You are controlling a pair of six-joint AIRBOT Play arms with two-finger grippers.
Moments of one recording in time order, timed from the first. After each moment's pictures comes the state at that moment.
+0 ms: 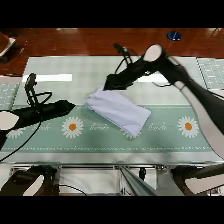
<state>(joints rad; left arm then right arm) -0.15 -0.73 0.56 0.86 -0.78 -1.52 0.38 -1.63 1.62 -0.87 1.28 1.41</state>
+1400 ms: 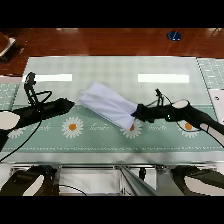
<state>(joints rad) -0.15 -0.74 0.56 0.85 -0.72 -1.50 0.20 -1.38 0.70 -0.40 0.83 1.22</state>
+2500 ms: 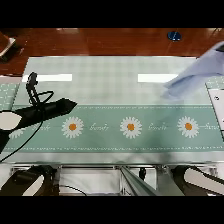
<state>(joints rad) -0.18 -0.74 0.56 0.83 -0.72 -1.50 -0.46 -1.29 1.82 -0.95 1.63 1.59</state>
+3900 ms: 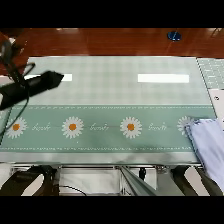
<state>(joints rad) -0.10 -0.84 0.84 0.83 -0.63 -1.40 -0.72 -0.88 1.21 -1.63 1.58 1.69</state>
